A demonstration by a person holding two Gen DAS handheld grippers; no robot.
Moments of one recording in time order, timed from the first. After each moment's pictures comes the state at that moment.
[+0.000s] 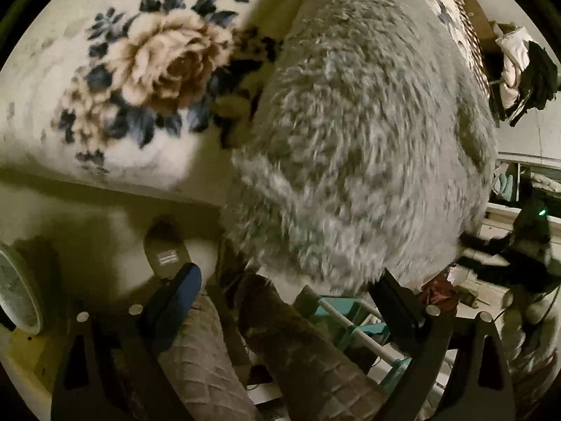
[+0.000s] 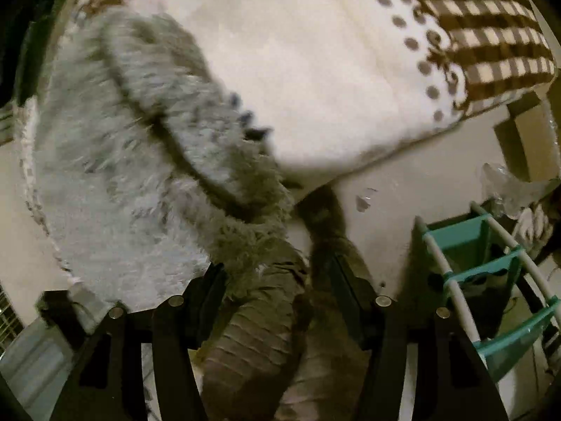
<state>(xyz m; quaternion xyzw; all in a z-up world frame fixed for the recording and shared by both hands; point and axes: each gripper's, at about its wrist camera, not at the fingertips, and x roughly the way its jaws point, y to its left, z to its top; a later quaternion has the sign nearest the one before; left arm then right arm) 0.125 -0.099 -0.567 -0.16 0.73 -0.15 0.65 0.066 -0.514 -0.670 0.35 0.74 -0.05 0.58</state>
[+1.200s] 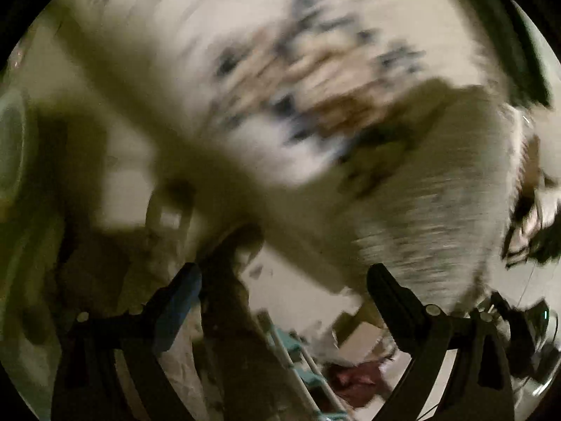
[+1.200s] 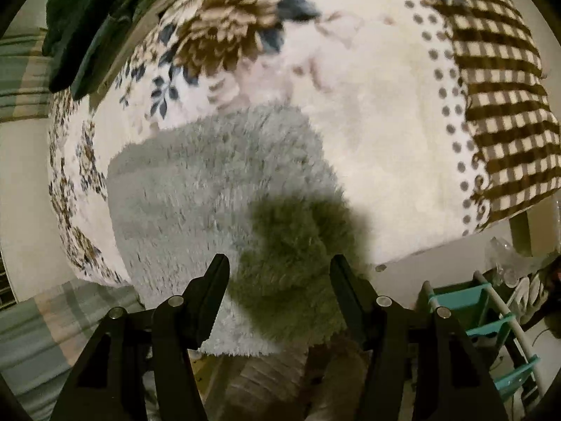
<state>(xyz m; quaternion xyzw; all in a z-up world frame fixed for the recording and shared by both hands) 0.106 -0.019 -0.572 -0.35 0.68 0.03 0.64 0.146 -0.499 -0.597 0.31 0.68 -0.01 0.67</state>
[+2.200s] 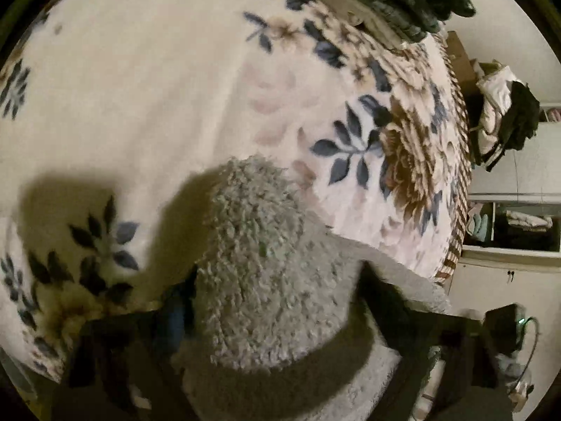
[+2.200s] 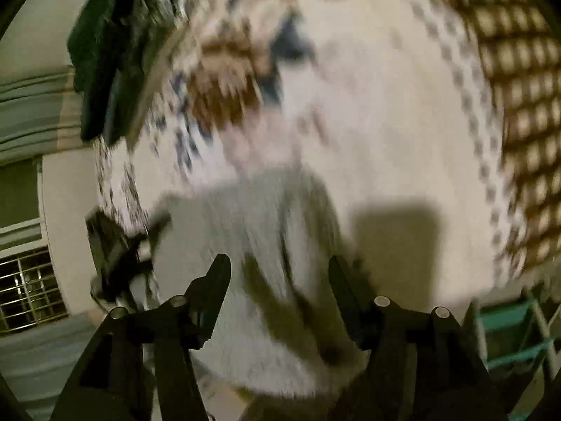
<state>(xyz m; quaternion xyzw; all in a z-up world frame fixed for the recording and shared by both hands) 0.326 -0.135 -0.571 -0.22 0.66 -0.18 0.70 0.173 -0.549 -0.639 0.42 0.64 0.05 0.64</state>
